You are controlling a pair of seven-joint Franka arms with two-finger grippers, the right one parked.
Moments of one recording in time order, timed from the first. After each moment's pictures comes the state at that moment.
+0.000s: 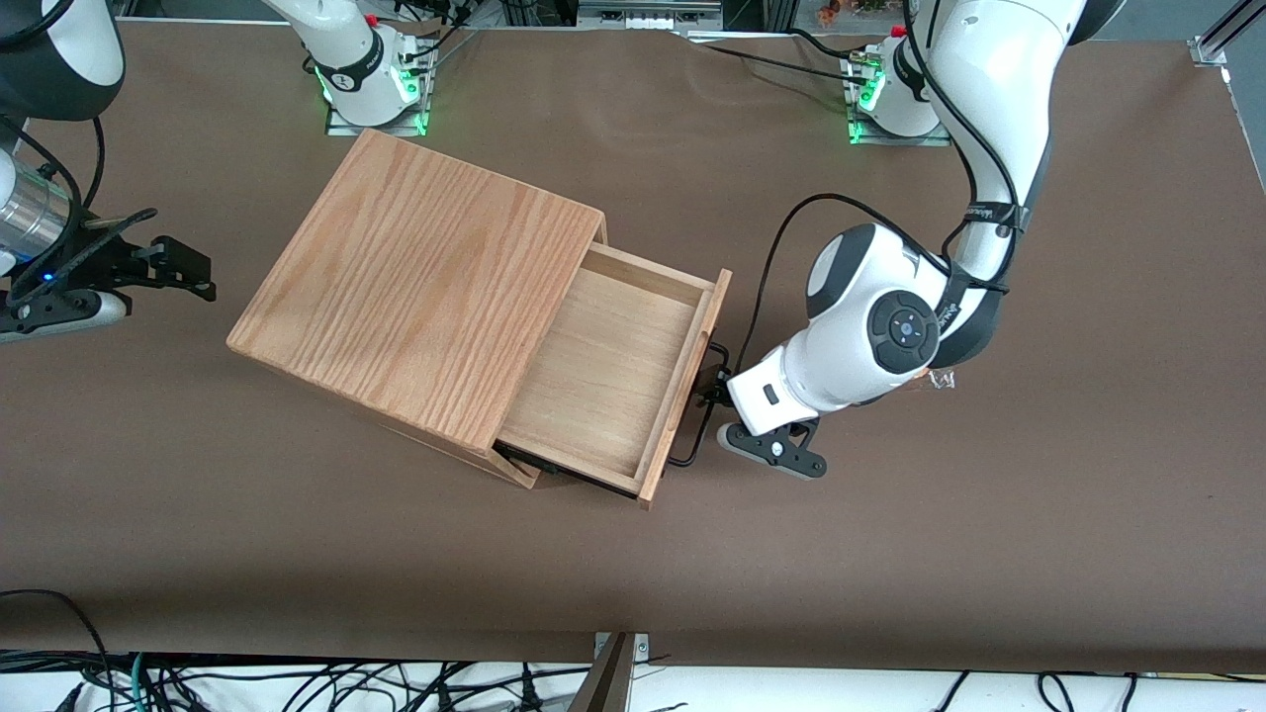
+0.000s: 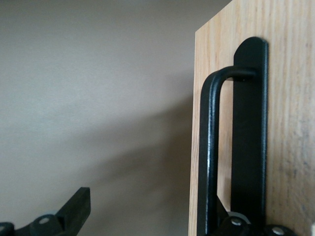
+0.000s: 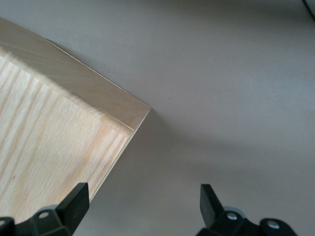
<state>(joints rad) -0.31 0.71 -0.16 -1.23 -0.21 2.04 -0.06</state>
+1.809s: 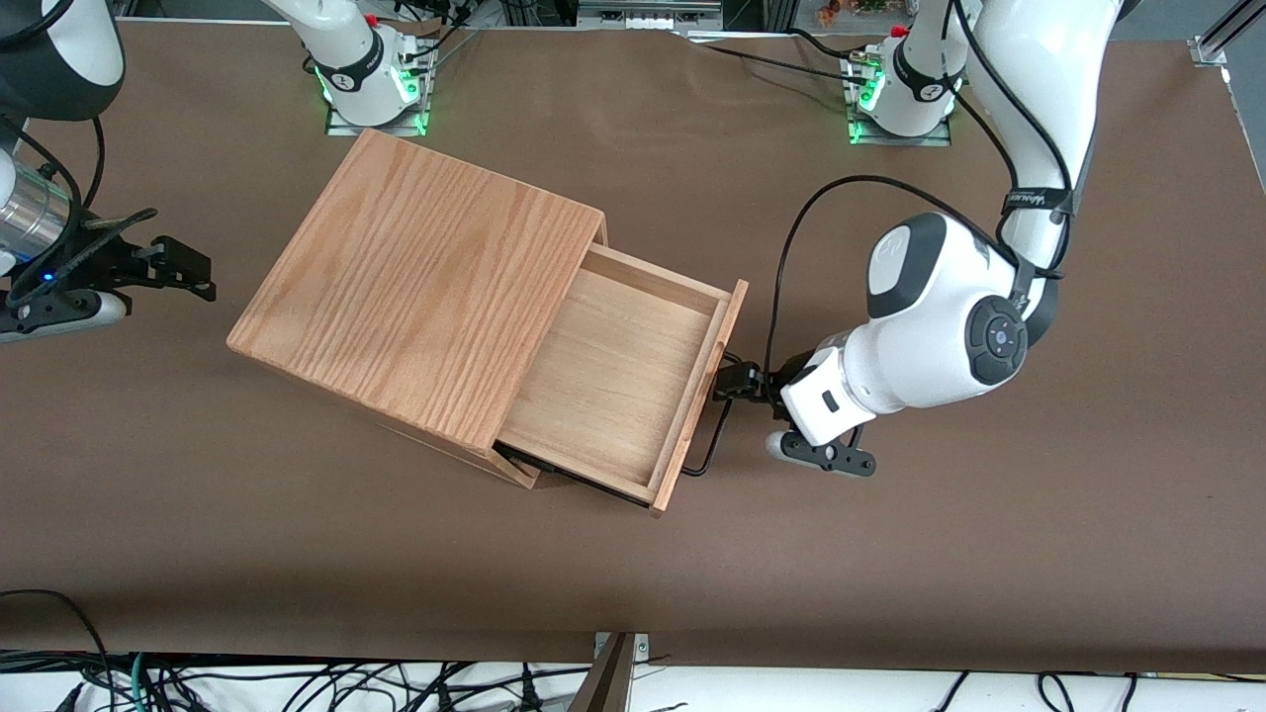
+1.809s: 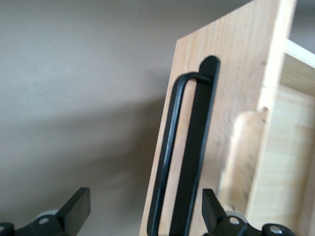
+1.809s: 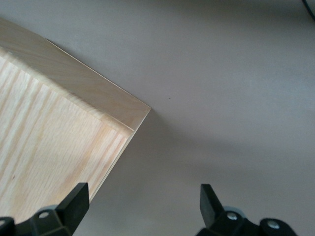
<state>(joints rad) -0.25 0.63 -0.16 -1.22 -0.39 1.91 -0.11</state>
